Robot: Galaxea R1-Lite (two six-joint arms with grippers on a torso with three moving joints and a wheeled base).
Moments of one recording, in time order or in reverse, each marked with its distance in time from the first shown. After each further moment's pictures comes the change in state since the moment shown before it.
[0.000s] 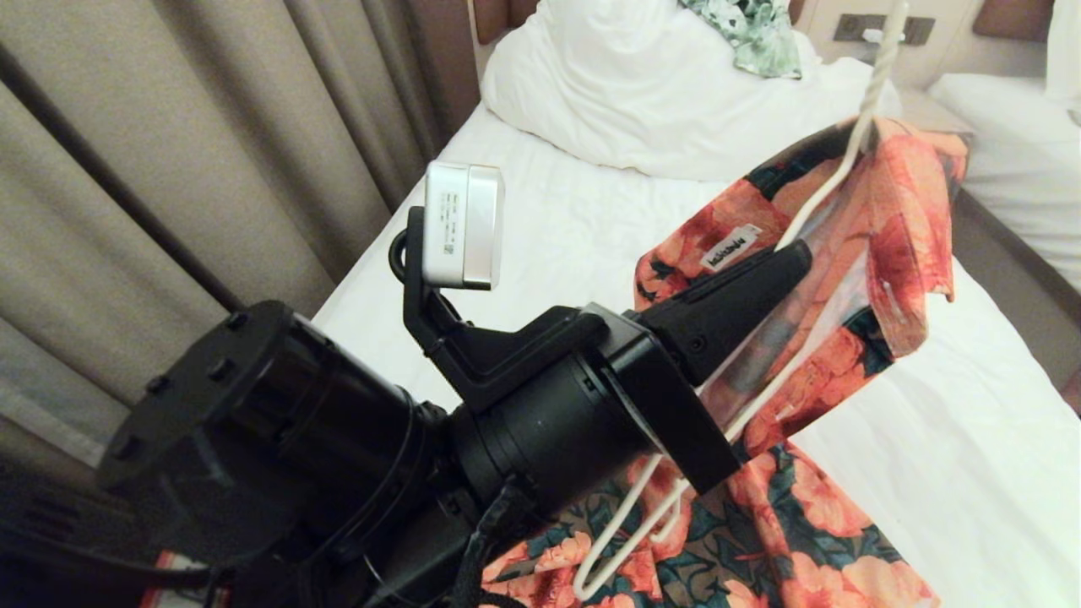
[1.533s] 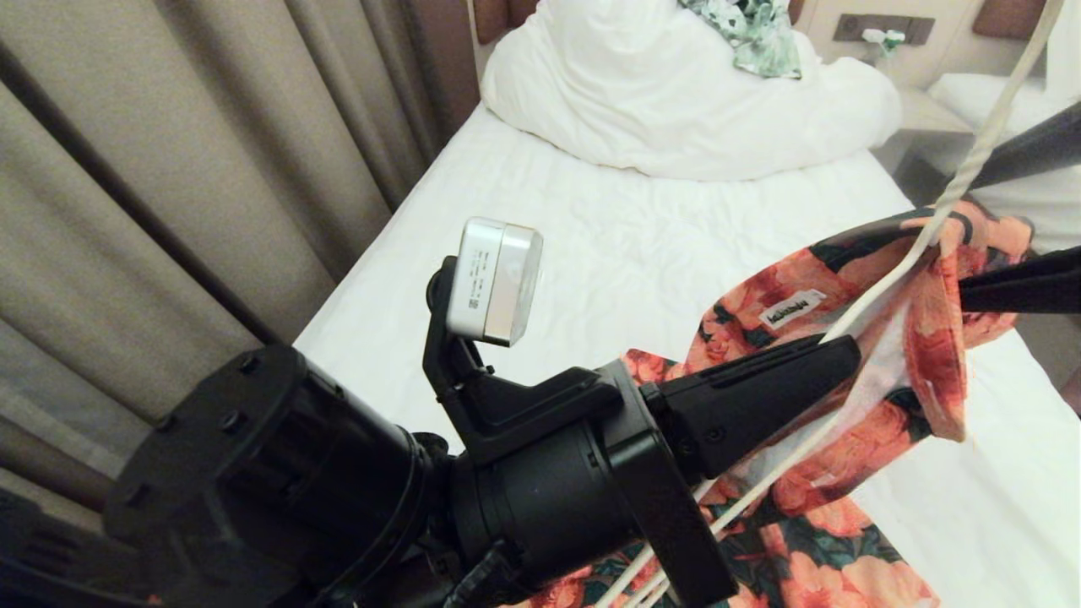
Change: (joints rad) left arm -0.013 -0.008 0.067 0.000 -0.128 -0.079; right arm -0.109 0.211 0.006 -0.253 0.152 -0.125
